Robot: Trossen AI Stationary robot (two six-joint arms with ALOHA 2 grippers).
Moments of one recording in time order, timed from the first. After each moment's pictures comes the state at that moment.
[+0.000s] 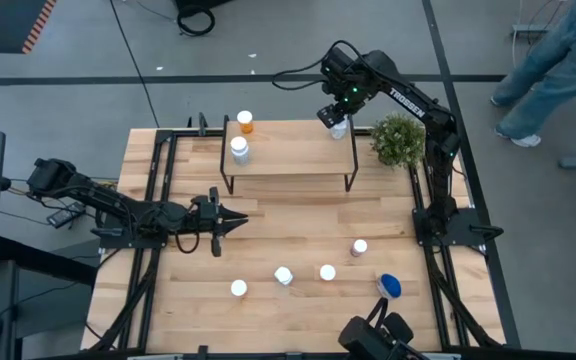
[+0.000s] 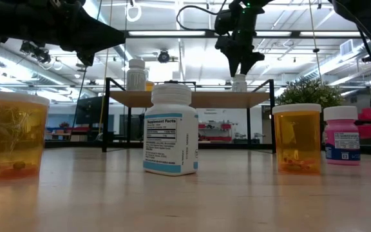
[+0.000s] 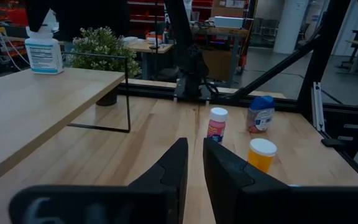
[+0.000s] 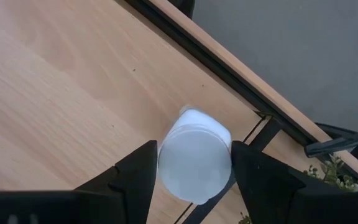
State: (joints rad) left arm -0.28 0.97 0.26 0.66 -0.42 -0.10; right arm -0.70 1.97 2.21 -1.51 0.03 0.21
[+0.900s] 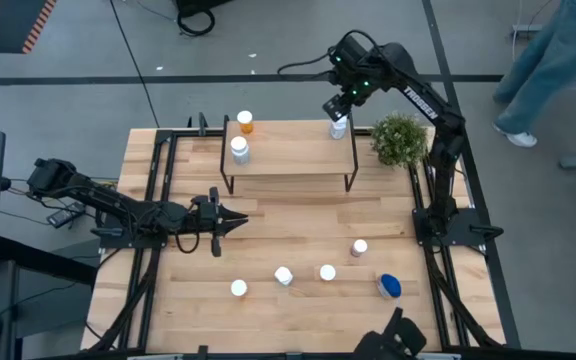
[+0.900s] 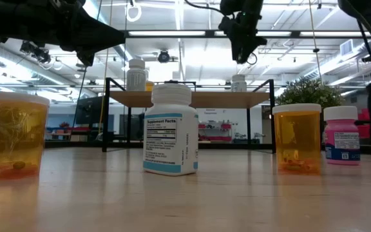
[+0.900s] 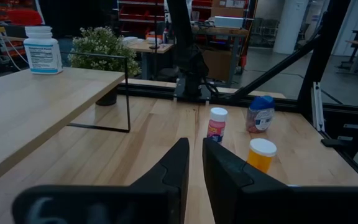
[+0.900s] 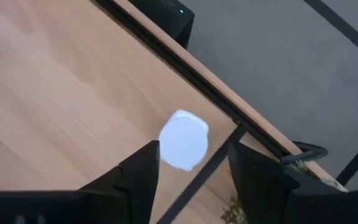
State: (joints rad) left arm -0.28 0.97 0.26 0.66 -0.42 -0.10; right arm -0.68 1.93 2.35 -1.57 0.07 0.17
